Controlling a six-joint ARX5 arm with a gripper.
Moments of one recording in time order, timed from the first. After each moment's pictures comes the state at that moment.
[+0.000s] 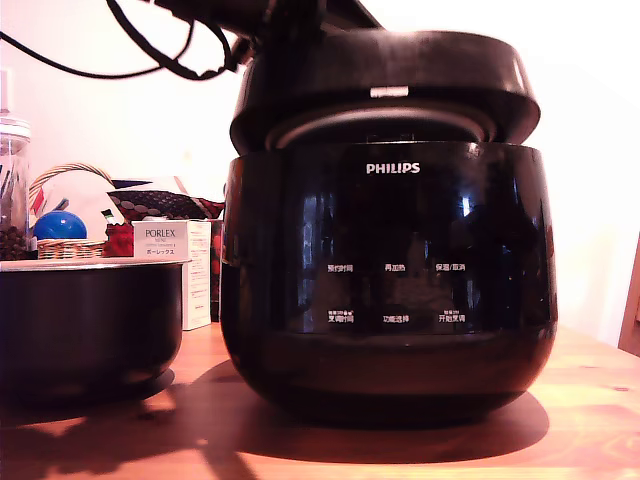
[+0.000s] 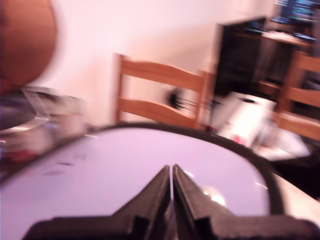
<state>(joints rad) -0.79 1.37 0.85 0.42 0.23 -0.09</state>
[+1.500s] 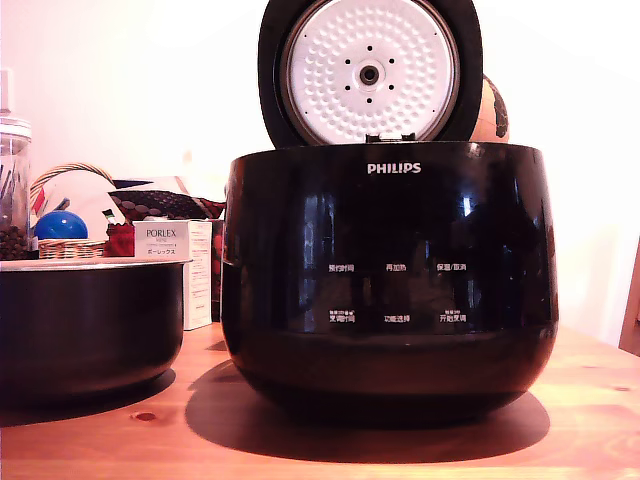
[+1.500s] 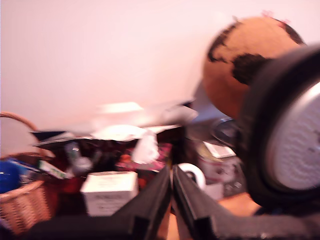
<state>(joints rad) -0.42 0.92 0.85 0.04 -0.09 -0.02</state>
